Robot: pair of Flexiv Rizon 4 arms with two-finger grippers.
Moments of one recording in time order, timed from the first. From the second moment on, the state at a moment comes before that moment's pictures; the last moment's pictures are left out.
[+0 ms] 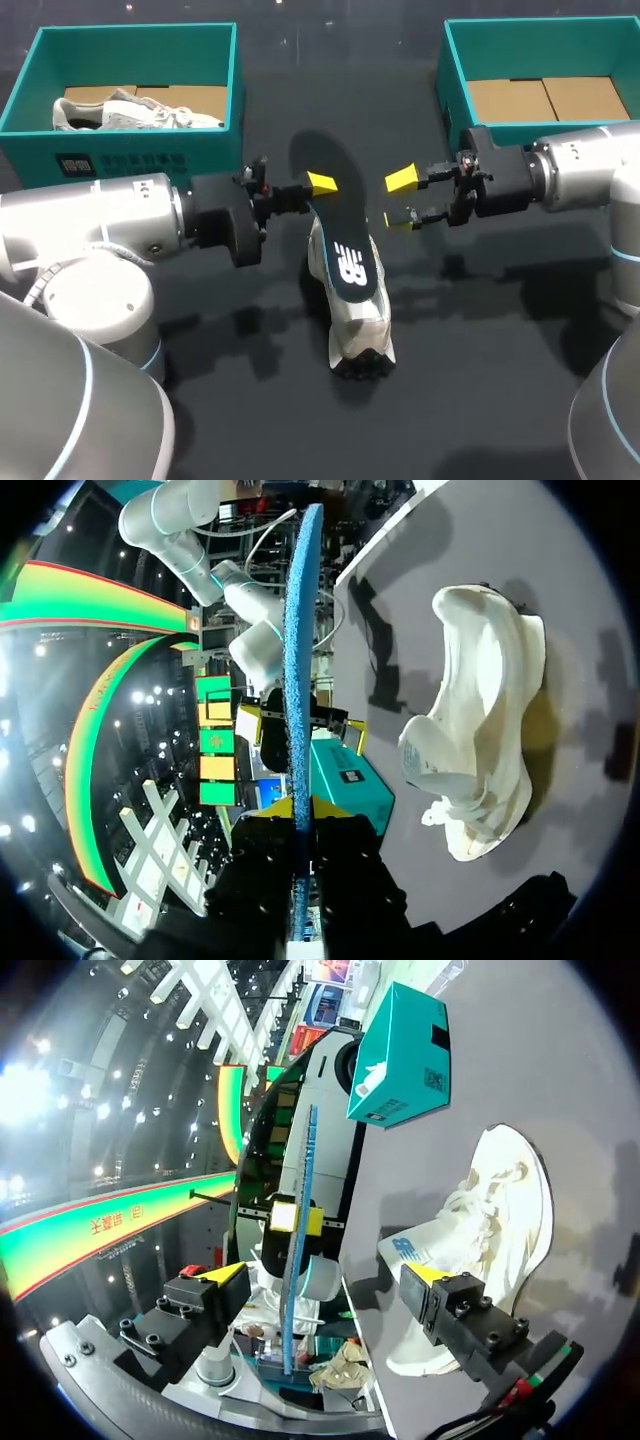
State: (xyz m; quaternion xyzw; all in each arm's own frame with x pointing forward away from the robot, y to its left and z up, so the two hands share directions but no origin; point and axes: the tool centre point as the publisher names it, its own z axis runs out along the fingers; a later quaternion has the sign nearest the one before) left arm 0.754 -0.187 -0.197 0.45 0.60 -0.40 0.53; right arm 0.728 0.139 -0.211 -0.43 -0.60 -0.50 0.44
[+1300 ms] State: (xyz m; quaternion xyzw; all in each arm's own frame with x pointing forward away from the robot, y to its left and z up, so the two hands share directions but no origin) left arm 0.663 -0.172 -0.163 0.34 0.71 -0.52 0.32; right arm 0.693 0.059 -0.236 -0.14 -0.87 -0.40 0.26
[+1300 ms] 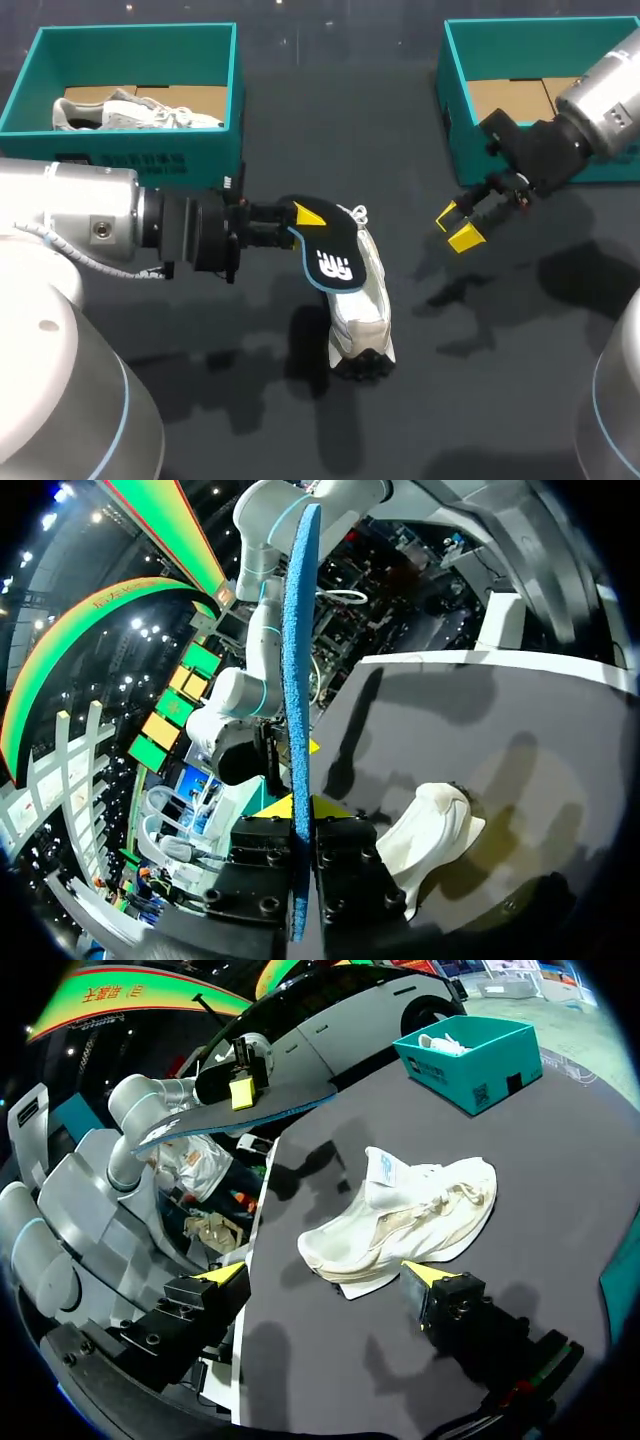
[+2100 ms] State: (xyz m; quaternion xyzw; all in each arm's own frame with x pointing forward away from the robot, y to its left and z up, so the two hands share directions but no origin) left arm 0.610 -0.179 -0.171 0.23 0.75 -0.60 0.16; right arm 0.667 0.046 -0.283 -0.04 -0.92 -0.35 0.19
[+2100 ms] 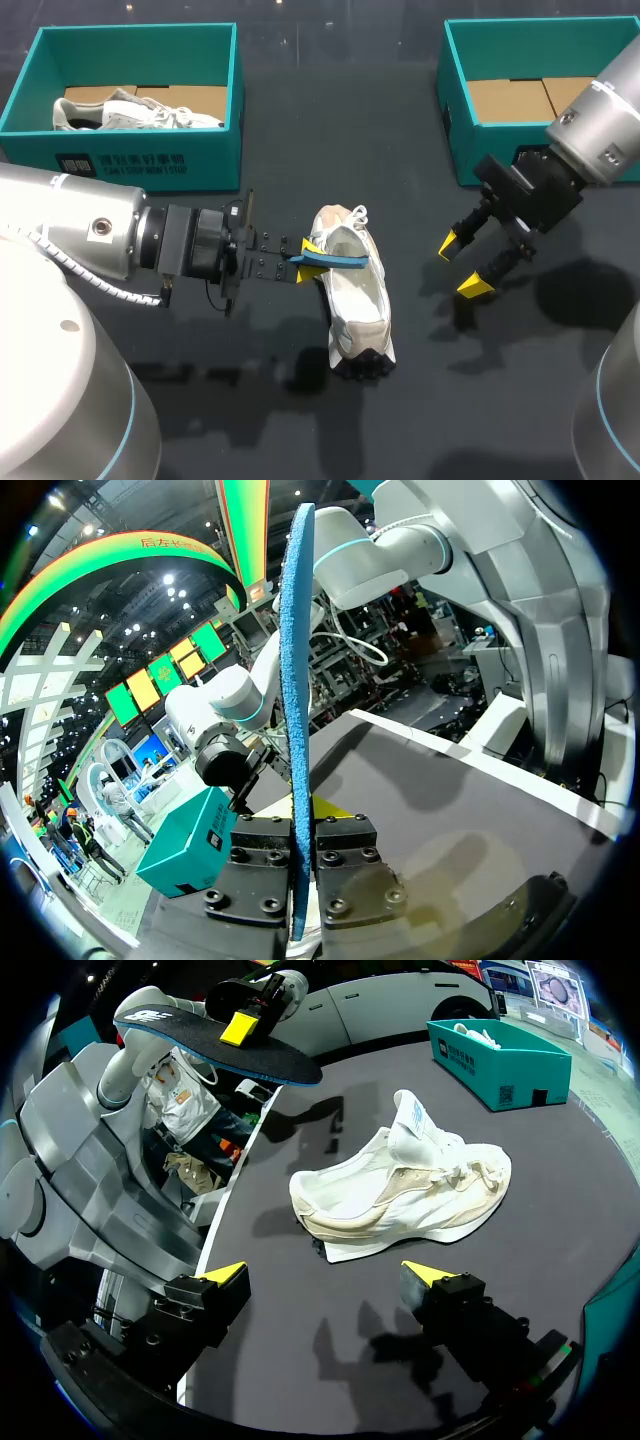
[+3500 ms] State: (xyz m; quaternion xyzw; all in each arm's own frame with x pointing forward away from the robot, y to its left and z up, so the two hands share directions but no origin) left arm 0.596 -0.208 -0.214 0.16 0.73 -0.65 0.13; right arm 0.649 0.073 -0.350 0.05 -0.96 -0.27 0.07
